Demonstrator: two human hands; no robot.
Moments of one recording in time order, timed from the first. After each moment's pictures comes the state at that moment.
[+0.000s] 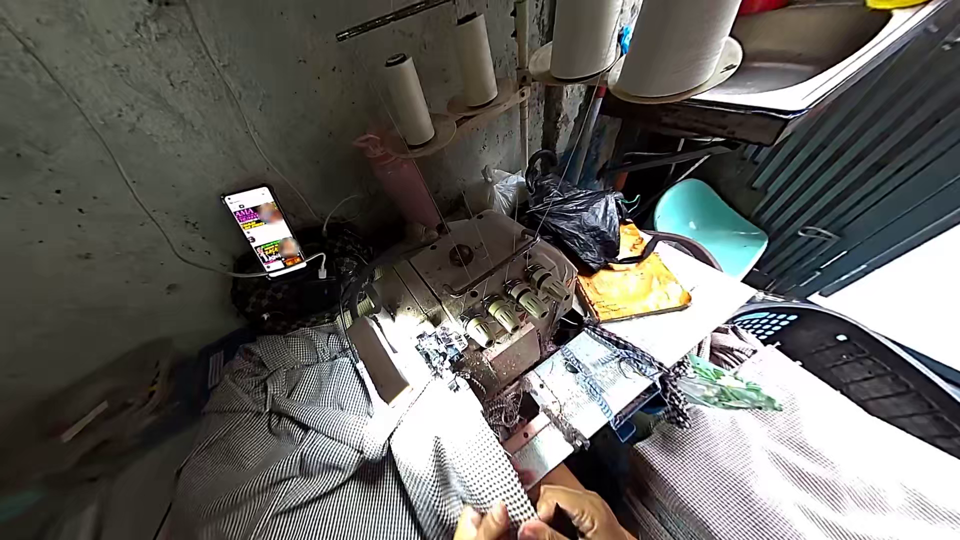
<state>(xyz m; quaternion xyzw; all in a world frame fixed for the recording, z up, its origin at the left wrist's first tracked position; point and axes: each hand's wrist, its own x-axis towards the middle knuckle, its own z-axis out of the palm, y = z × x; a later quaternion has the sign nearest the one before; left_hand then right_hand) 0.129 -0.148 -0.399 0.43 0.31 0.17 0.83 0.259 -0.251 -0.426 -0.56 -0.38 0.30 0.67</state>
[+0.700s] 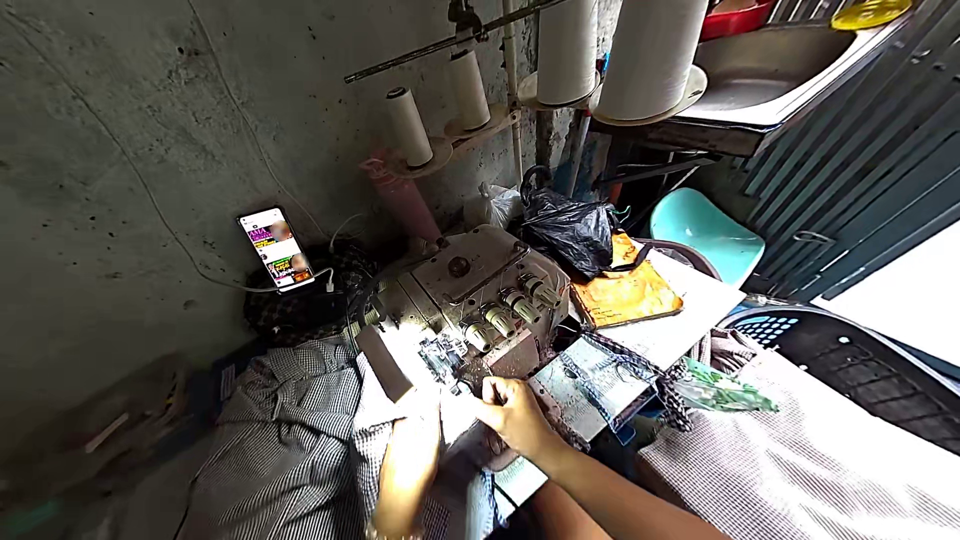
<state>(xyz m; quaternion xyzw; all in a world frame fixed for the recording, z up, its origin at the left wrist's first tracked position) 0.182 -0.055 -0.327 0.83 0.49 0.08 0.24 0.305 -0.132 -0.401 -0.58 -0.30 0.32 0.68</state>
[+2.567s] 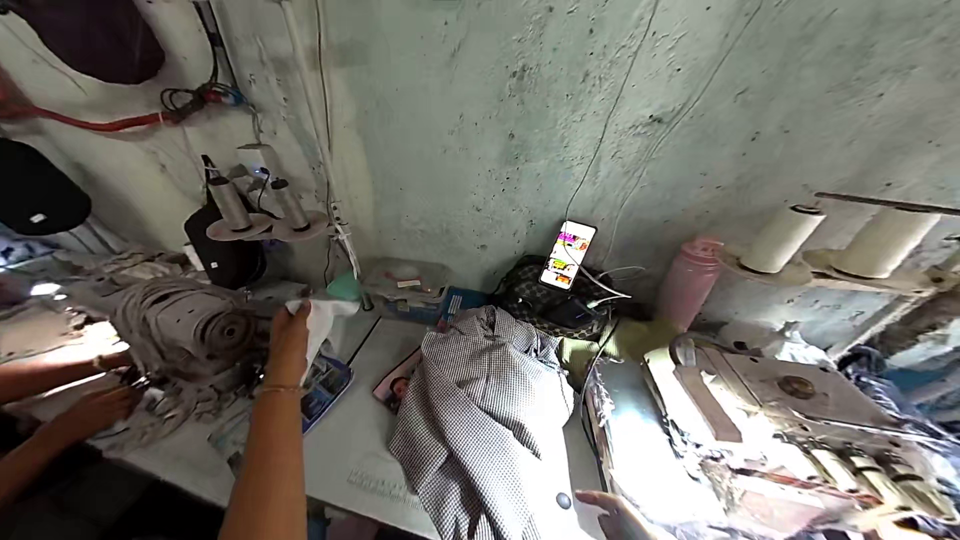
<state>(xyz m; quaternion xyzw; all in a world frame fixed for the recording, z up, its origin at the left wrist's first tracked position) -0.221 0.094 -0.232 0.47 0.60 0.61 0.21 0.203 -0.151 -0.325 -0.56 -0.70 0.29 0.34</state>
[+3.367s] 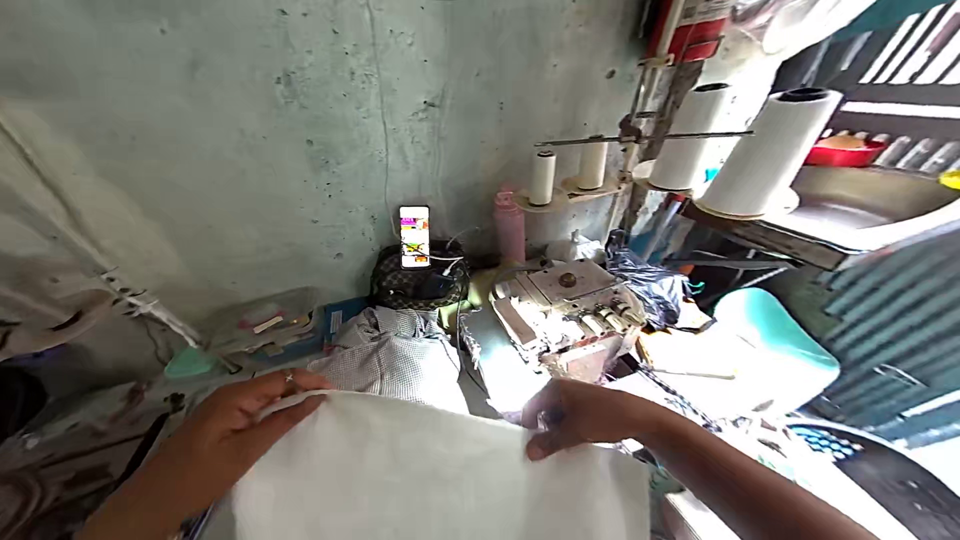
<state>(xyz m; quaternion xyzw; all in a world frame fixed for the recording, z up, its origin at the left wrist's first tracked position) -0.084 -0.006 -0.152 0.89 0.24 0.27 0.26 0.290 -0.158 -0.248 -0.46 -0.69 0.48 0.28</state>
